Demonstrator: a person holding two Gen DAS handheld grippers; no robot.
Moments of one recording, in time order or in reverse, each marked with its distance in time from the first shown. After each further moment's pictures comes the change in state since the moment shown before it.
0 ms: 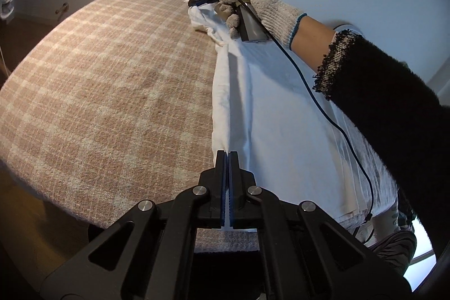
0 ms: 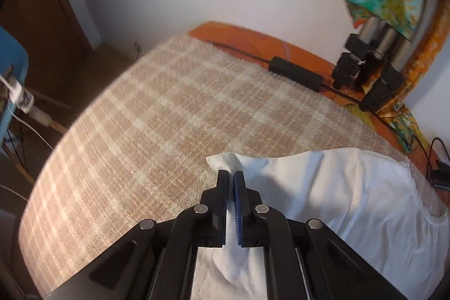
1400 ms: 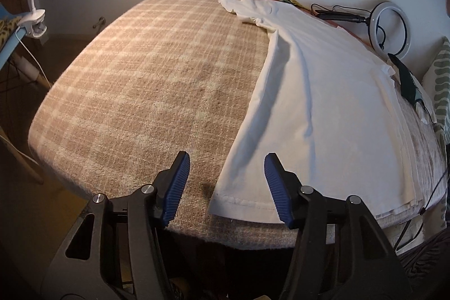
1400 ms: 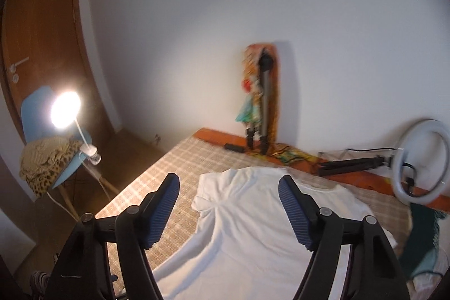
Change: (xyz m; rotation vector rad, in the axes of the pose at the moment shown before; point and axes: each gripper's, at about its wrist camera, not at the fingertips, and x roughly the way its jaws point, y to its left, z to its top) left arm 0.019 0.018 -0.005 0.054 0.018 0.311; right arm -0.340 -0.057 -0.133 0.074 -0.447 0.017
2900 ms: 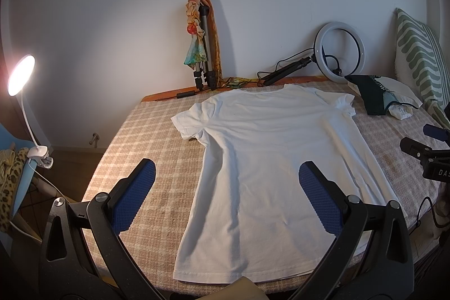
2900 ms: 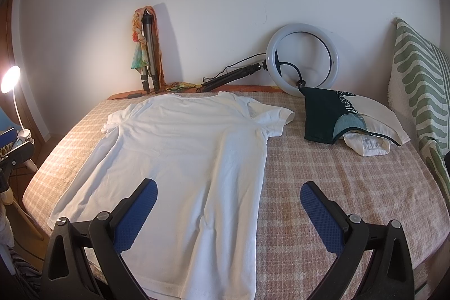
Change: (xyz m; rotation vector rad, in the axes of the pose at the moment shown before) left arm -0.101 -0.133 0.052 0.336 -0.379 0.034; right arm -0.135 -0.066 -0.236 0.240 -0.006 -0.456
